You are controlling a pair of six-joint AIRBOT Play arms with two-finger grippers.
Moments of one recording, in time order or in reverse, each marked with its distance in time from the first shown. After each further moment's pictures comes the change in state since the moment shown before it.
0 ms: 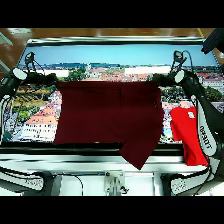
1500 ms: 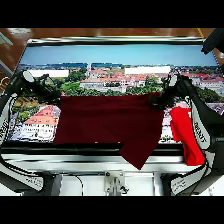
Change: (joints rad) left arm -0.005 -0.099 0.049 0.138 -0.493 -0.084; right arm 0.011 -0.072 -0.001 -0.063 0.591 0.074
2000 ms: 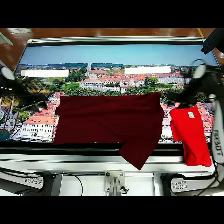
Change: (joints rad) left arm 0.164 0.136 -0.033 0.109 -0.340 0.031; right arm -0.193 0.209 0.034 -0.090 0.255 -0.148
